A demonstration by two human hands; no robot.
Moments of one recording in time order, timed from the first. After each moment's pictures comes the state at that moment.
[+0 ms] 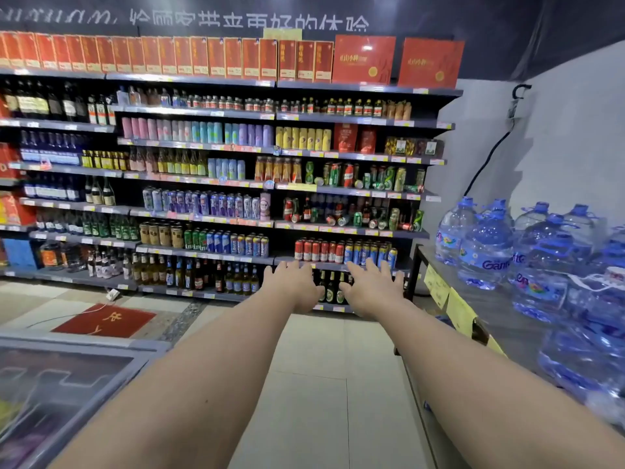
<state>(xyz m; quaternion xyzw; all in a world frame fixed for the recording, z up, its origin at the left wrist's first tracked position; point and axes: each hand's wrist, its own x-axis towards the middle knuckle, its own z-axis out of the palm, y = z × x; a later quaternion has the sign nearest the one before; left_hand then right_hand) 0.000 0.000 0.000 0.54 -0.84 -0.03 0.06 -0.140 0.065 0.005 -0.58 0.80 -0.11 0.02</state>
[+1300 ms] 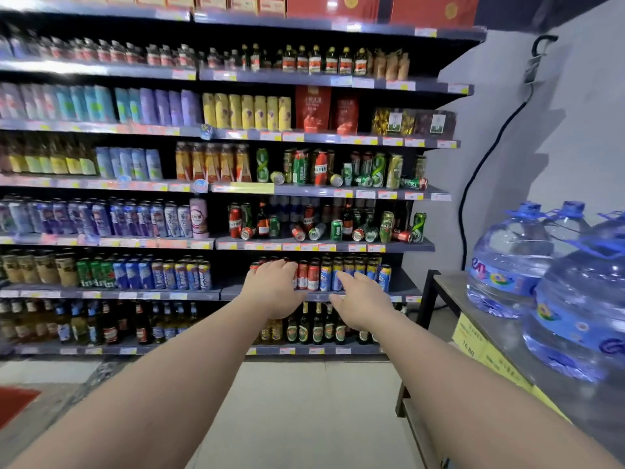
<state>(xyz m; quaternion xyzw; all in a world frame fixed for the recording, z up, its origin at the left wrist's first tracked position) -0.247 -0.552 -0.049 0.47 -0.87 -0.01 0.10 -0.406 -0.476 -0.064 -0.57 0.81 -0.12 0.06</state>
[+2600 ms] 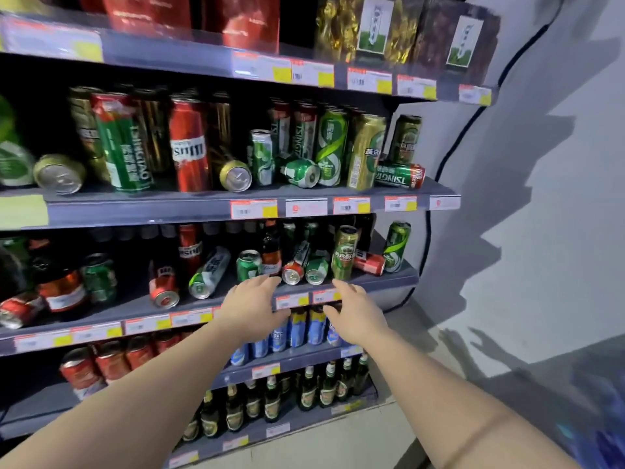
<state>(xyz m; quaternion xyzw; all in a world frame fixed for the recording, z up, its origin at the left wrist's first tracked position) -0.708 -1.122 -0.143 0.35 -0.93 -0.13 0.04 -0.874 -0.999 -0.155 -0.44 0.87 -0.17 0.12</state>
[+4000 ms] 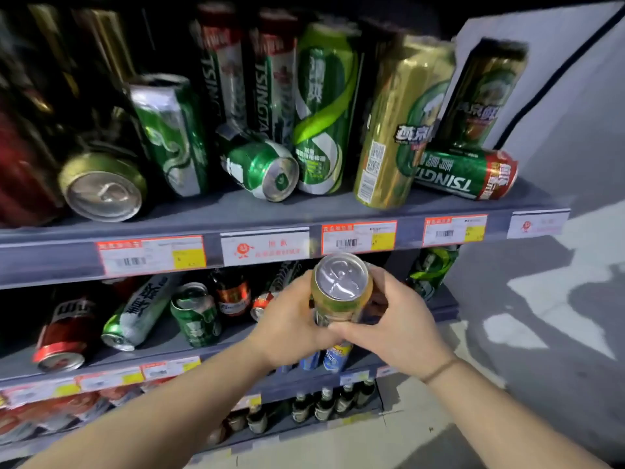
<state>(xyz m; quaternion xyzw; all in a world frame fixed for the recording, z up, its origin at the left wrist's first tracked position) -0.920 -1.209 -0.176 0.24 -0.82 -0.45 0.24 -1.049 -1.096 -0.138 -0.51 0.74 -0.40 0.17</state>
